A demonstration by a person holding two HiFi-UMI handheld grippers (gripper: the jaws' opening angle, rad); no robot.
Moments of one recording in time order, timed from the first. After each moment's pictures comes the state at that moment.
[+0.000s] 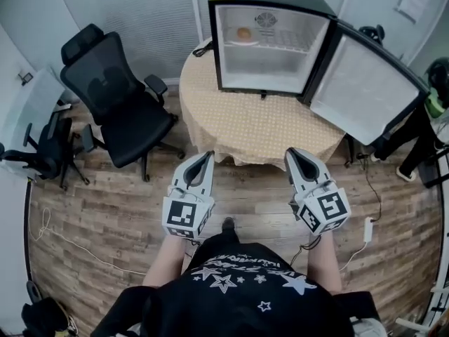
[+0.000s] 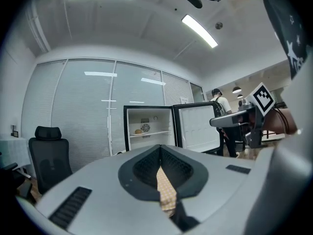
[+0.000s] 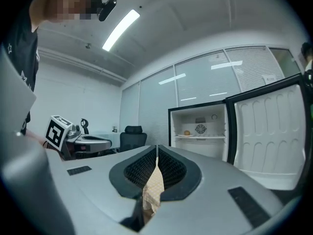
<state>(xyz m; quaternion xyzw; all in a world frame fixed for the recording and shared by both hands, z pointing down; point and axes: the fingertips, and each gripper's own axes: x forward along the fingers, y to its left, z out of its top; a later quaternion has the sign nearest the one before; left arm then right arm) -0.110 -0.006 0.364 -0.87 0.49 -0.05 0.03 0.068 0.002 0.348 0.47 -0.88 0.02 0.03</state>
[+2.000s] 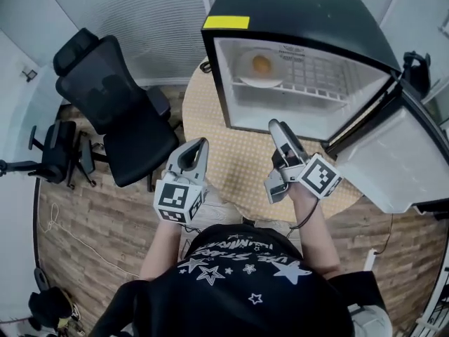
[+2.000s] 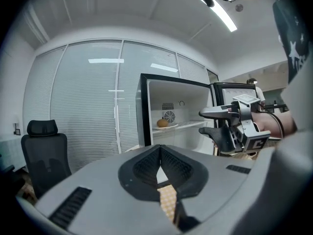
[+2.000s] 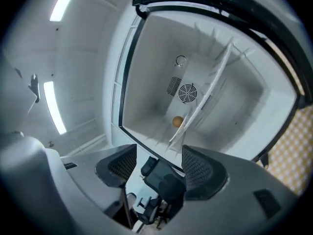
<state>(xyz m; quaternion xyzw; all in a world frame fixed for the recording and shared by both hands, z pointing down) -0.110 -0.294 0.390 -0.84 0.54 -0.10 -0.02 0.063 -0.343 0.372 0.36 -0.80 0.40 -0.27</state>
